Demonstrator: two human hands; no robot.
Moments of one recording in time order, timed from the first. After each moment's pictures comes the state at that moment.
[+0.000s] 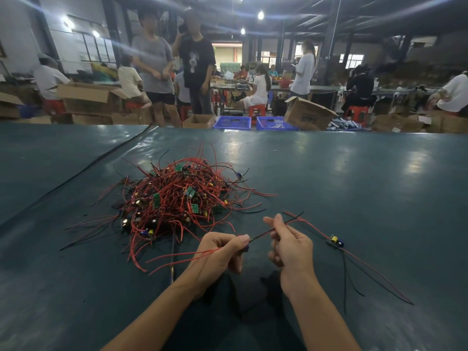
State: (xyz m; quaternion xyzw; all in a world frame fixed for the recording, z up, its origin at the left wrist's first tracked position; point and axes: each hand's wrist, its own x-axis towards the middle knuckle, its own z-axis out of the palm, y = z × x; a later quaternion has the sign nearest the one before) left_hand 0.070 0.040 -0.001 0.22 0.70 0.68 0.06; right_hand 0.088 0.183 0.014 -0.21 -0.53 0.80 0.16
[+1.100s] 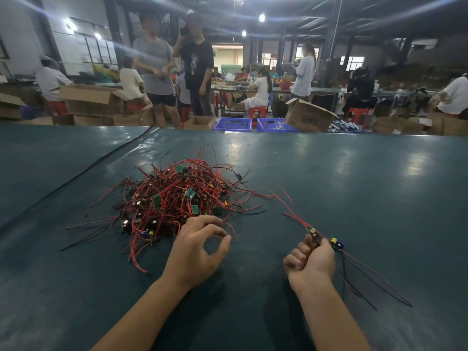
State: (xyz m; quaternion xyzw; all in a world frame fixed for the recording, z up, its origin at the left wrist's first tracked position) left_hand 0.051 0.006 -0.016 0.26 0.85 0.36 -0.29; right_hand 0.092 0.215 0.011 -0.31 -0.23 0.91 0.14
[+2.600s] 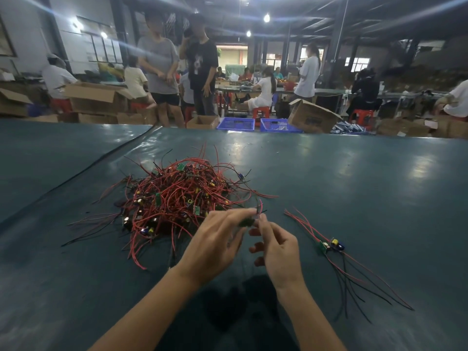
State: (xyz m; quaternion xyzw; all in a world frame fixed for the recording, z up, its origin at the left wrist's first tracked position) left_hand 0.054 0.037 0.007 0.44 0.75 0.32 -0.39; right_hand 0.097 0.170 0.011 -0.06 -0.65 0.74 0.17
